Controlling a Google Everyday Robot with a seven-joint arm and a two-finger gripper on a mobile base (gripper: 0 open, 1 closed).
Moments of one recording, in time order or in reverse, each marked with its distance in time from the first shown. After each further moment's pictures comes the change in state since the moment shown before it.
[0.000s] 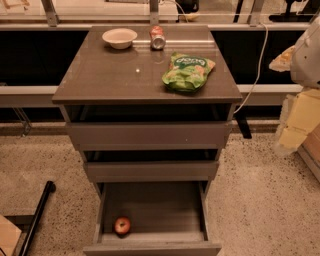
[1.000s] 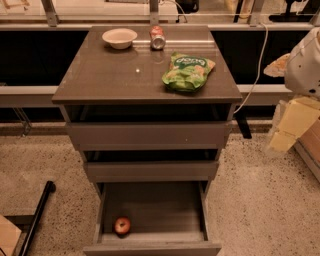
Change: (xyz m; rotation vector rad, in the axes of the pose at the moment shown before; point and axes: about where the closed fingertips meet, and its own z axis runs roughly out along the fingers) arm -0.005 -0.002 0.018 0.003 -0.070 0.014
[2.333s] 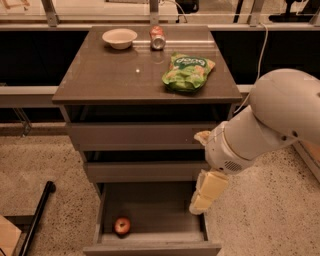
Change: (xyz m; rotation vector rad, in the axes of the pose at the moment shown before) arm -0.063 0.095 0.167 -0.181 -0.200 -0.043
